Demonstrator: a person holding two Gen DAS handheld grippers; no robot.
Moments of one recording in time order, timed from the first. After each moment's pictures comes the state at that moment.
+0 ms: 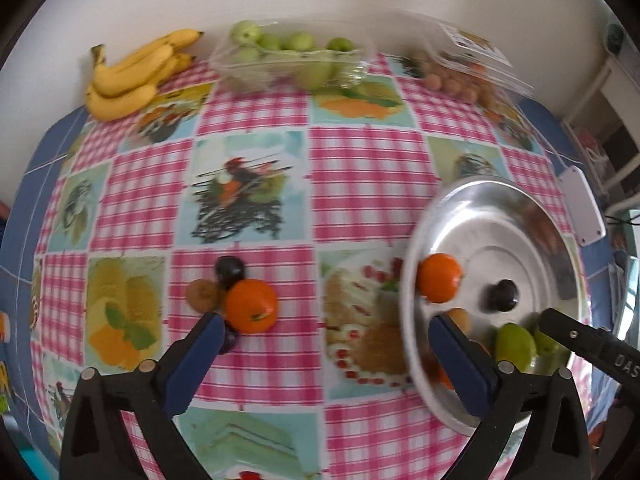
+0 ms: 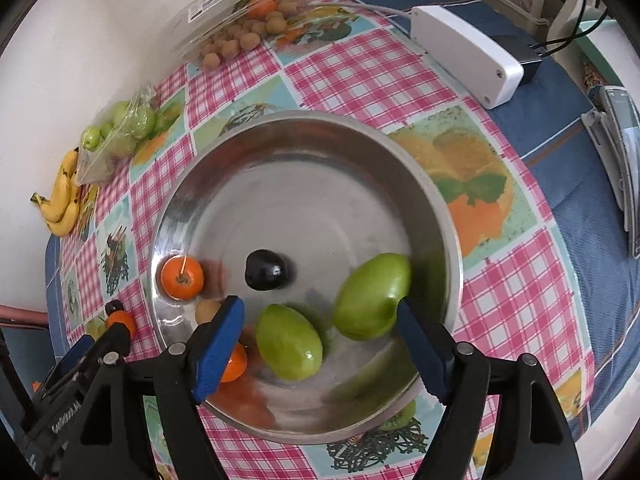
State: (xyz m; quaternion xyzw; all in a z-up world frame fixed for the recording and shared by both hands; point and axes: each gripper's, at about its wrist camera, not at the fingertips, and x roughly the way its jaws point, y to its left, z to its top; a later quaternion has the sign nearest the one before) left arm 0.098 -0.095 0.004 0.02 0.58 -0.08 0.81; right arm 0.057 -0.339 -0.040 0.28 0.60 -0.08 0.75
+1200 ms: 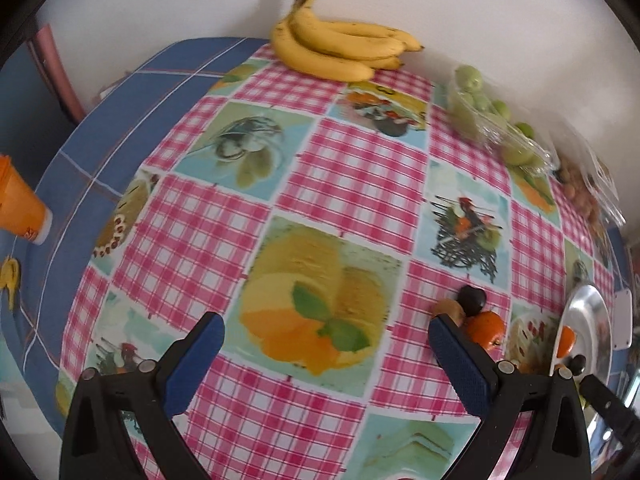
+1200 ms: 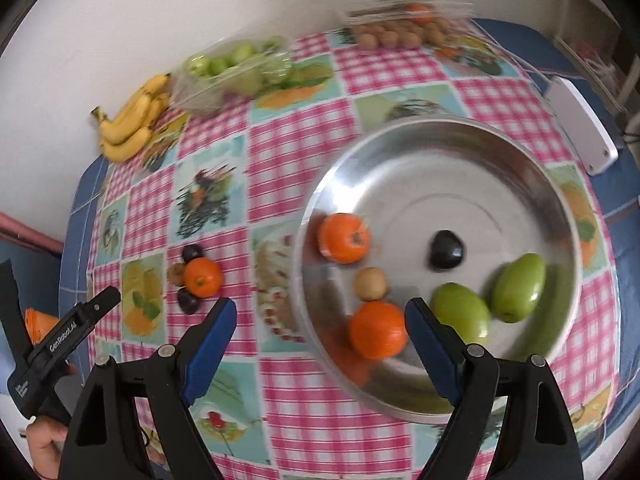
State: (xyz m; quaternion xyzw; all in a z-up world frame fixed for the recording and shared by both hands) left arm 0.093 0.092 0.007 -0.11 0.55 0.07 0.82; right arm 0.080 -0.214 -0.006 0.18 0.58 0.03 0.79
